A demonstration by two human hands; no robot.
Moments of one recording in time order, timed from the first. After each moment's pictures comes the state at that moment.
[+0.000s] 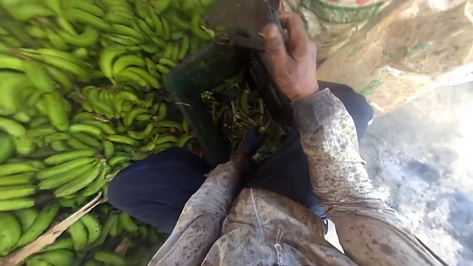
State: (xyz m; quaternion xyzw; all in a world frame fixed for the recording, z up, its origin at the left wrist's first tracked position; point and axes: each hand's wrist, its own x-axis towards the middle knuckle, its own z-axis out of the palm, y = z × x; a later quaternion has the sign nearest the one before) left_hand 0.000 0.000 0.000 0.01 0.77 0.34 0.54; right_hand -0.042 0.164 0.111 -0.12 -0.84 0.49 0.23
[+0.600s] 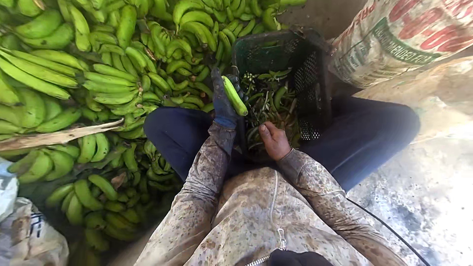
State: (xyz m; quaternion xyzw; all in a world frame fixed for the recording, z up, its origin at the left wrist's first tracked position) left_hand -0.039 -0.173 0.054 -0.11 0.42 0.90 0.07; right_hand 0.104 -0.027 0.035 0.00 -0.84 0.55 -0.02
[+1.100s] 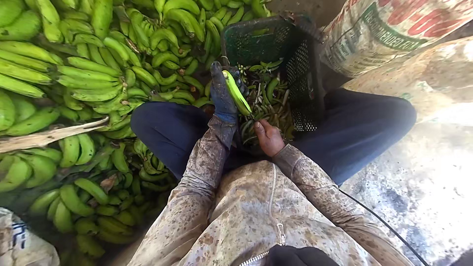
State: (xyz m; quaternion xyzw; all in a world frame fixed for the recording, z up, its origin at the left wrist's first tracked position) left_hand -0.031 -0.151 0.040 0.00 0.42 0.91 0.06; right_hand 0.114 -0.026 0.027 -0.01 -0.87 0.48 -0.06
